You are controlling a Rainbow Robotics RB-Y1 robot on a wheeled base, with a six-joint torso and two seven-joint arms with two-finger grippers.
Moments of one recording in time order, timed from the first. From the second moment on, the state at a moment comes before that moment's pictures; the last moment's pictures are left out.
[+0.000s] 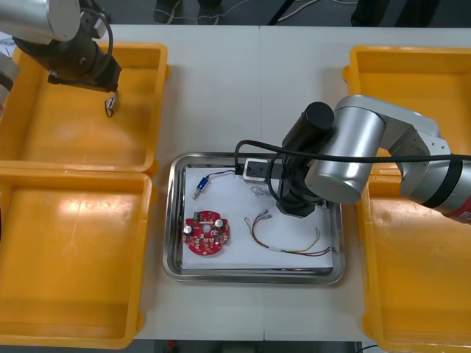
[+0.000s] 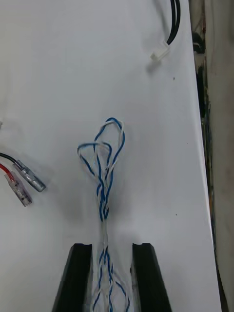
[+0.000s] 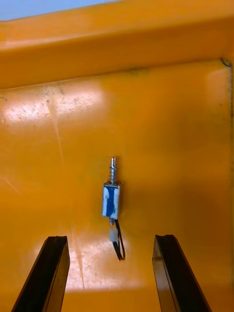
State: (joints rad) right arm -0.87 -0.73 0.93 -1.81 -0.77 1.36 1.83; left arm -1.00 0.62 -0.19 -1.13 0.53 1.43 -1.46
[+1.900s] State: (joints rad) right arm -0.73 -0.78 0.20 -2.22 -0.82 1.92 1.49; left arm -1.00 0.54 -0.24 -0.87 0.51 1.13 -1.46
